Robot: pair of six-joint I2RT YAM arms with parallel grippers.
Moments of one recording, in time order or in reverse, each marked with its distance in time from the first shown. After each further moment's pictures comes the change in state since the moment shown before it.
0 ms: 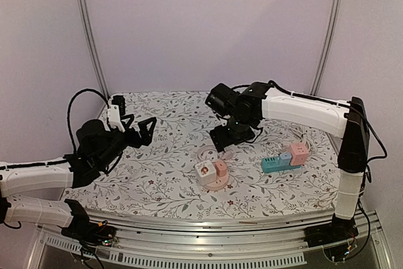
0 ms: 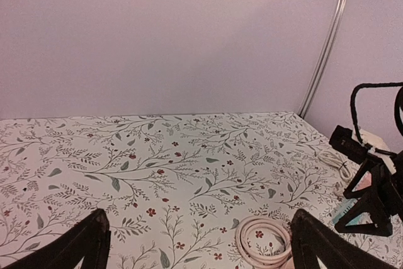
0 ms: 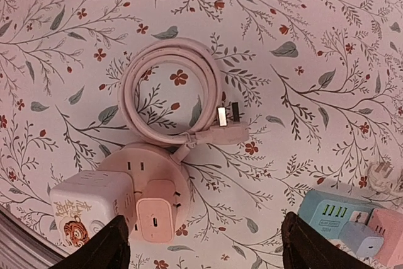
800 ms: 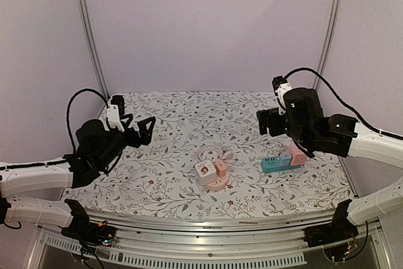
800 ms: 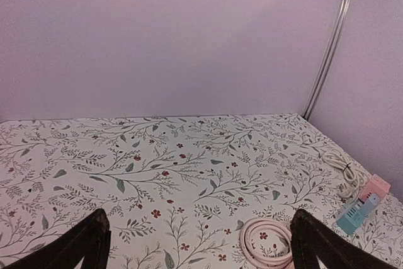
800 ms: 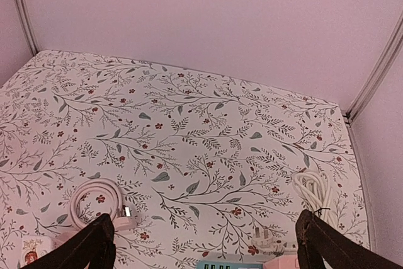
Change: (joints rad) left arm 0.002 -0.003 0.000 -0.002 -0.015 0.009; right arm -0.030 -0.767 -0.779 0.745 0.458 -0.229
